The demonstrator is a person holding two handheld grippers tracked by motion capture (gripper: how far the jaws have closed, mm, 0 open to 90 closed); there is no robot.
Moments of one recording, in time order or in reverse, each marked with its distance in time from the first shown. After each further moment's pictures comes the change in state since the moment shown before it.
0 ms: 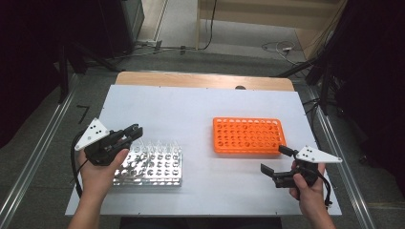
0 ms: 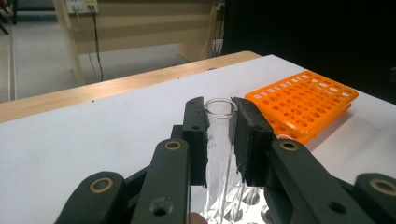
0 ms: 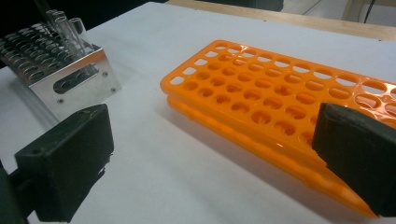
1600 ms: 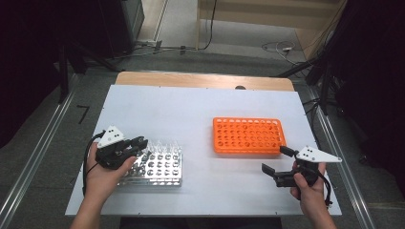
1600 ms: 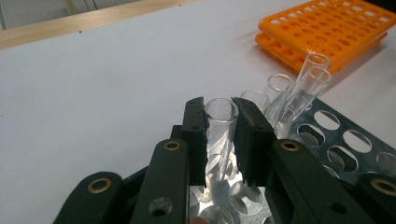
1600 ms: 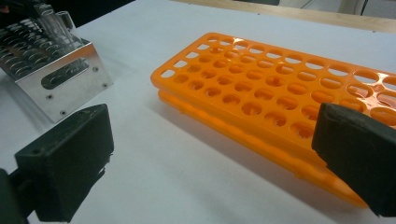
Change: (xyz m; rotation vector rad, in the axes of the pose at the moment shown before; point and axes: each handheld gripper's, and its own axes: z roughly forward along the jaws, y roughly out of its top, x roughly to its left) left arm -0.003 -0.022 0.022 0.270 0.025 0.018; right arm -0.007 -0.005 0.003 0.012 -0.010 0.009
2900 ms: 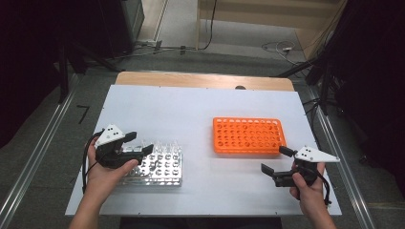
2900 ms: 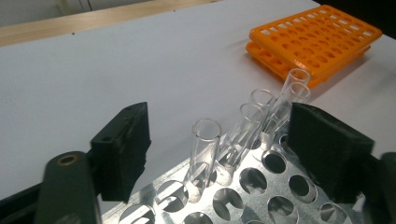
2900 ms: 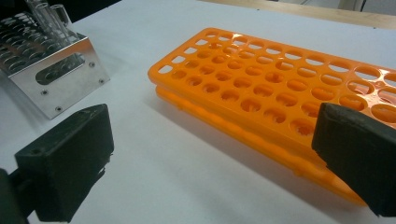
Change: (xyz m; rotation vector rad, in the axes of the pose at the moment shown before) left arm -0.003 0.008 -0.007 -0.040 -0.034 -0.048; right arm 0.000 -0.001 0.003 0.014 -0.007 -0.004
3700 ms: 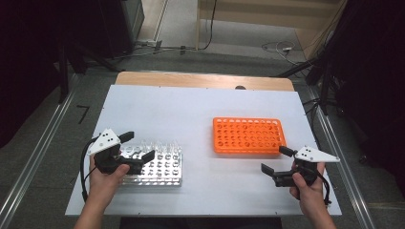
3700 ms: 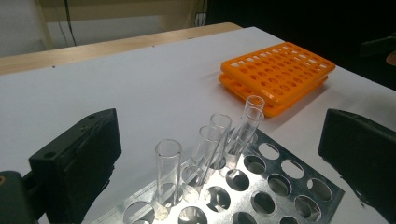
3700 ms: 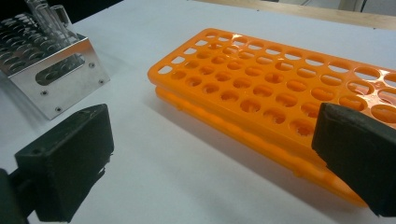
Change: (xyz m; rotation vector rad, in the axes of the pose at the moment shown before) left arm -0.010 -0.009 -0.010 -0.138 -0.069 0.008; right arm -0.001 0.000 0.000 -0.004 0.001 0.002
